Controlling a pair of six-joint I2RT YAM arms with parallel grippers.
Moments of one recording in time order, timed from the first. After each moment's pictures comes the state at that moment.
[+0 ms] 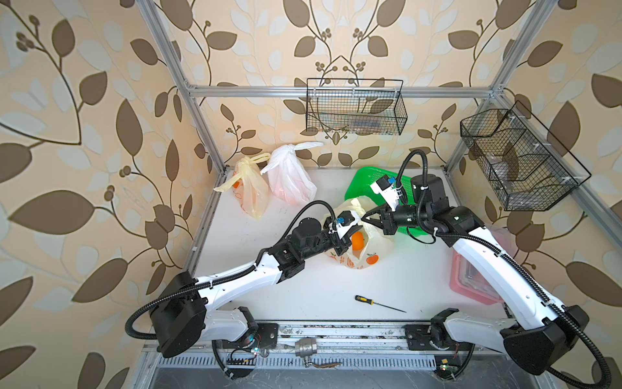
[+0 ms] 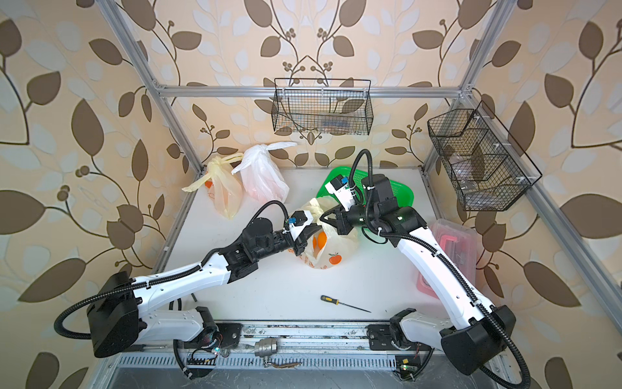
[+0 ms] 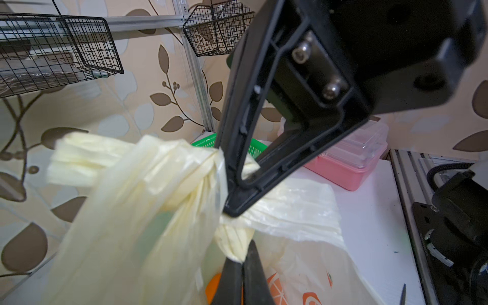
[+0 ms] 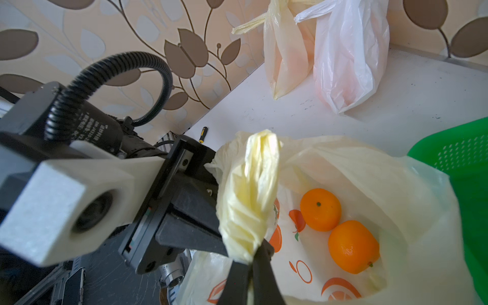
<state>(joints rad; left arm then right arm) -0.85 1.26 0.78 0.39 0.20 0.15 0.42 1.22 1.27 -0.67 -0.67 0.06</state>
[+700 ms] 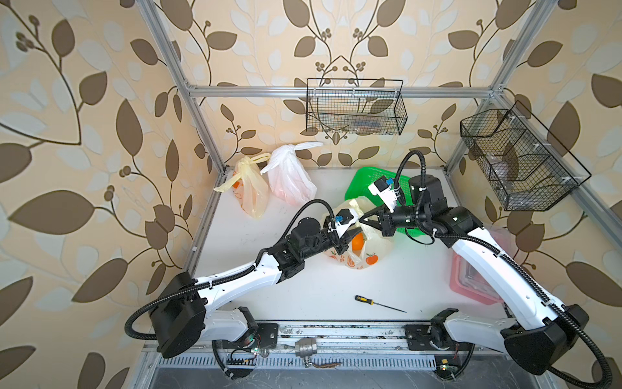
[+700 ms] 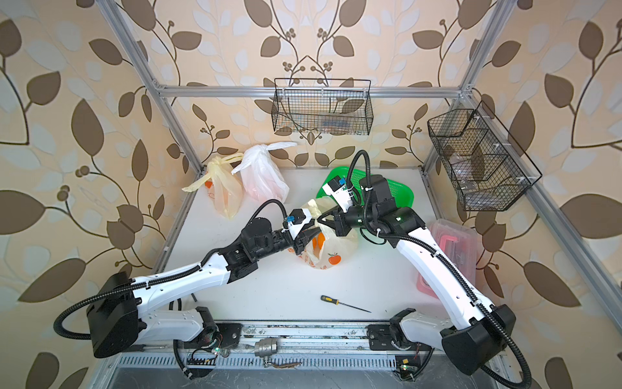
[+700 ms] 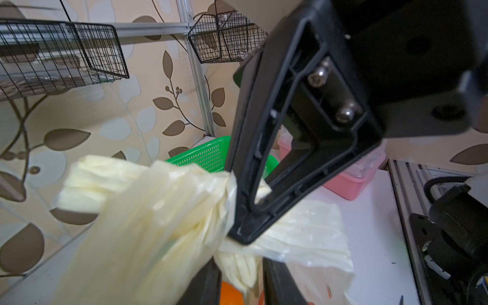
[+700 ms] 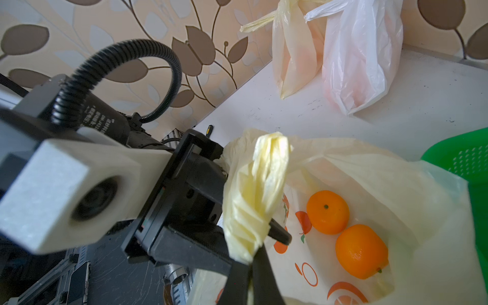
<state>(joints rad) -0.85 1.26 0.78 0.42 0.20 0.12 0.44 1.22 1.27 -0.67 -0.68 0.06</state>
